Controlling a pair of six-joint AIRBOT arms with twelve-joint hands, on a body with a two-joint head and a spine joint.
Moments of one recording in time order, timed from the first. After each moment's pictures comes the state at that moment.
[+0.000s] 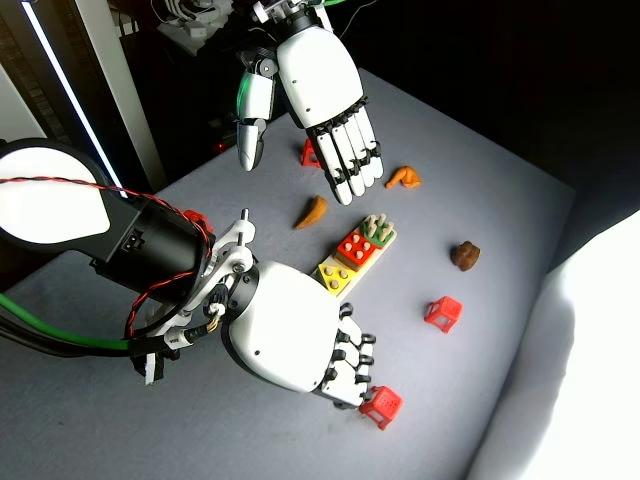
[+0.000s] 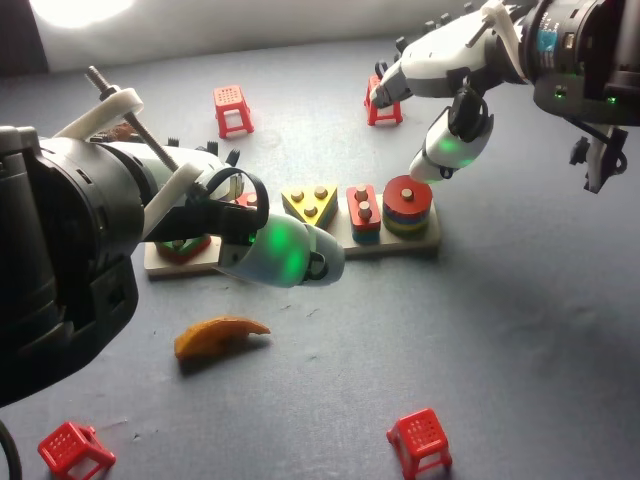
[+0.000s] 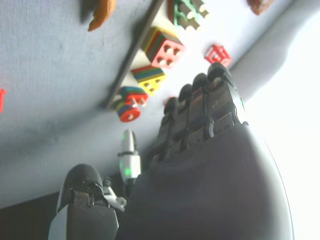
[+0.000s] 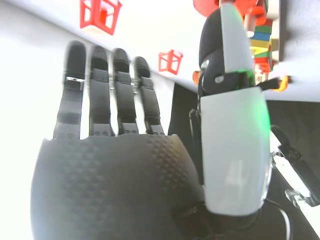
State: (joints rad) left arm 0.15 -0.98 0.56 0.95 1.16 -0.32; right arm -0.16 -1.35 1.34 -0.98 -0.35 0.03
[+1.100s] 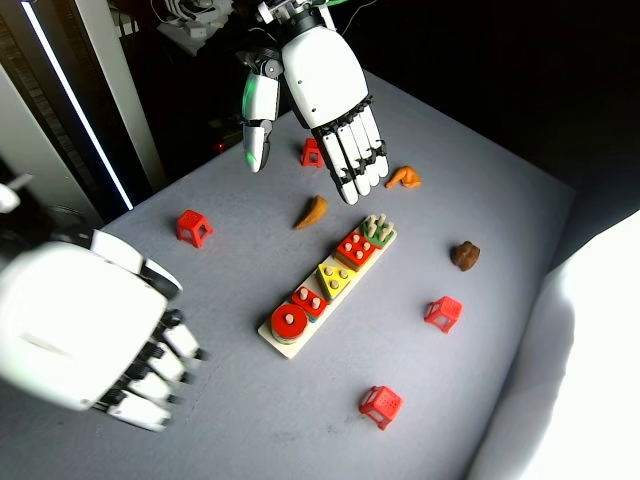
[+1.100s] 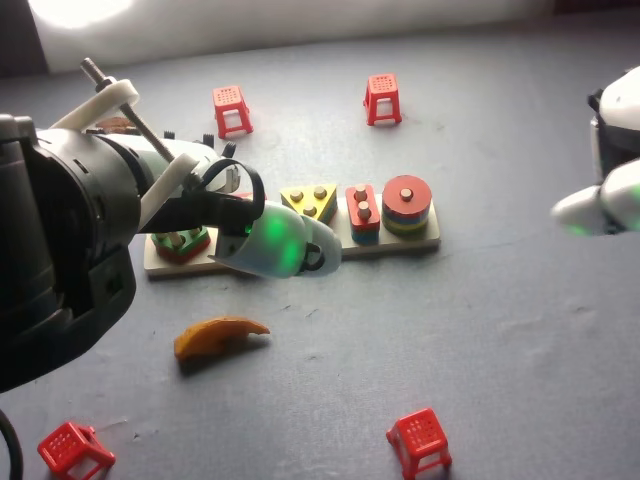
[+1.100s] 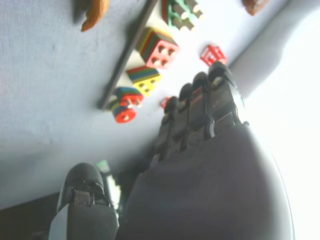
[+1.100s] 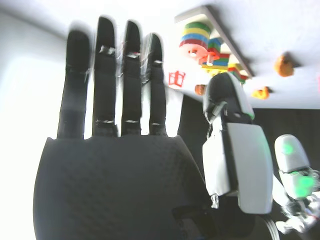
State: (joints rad) left arm 0.15 -0.98 0.57 0.95 1.16 -0.32; right arm -0.16 -0.76 0.76 -1.06 -0.48 0.05
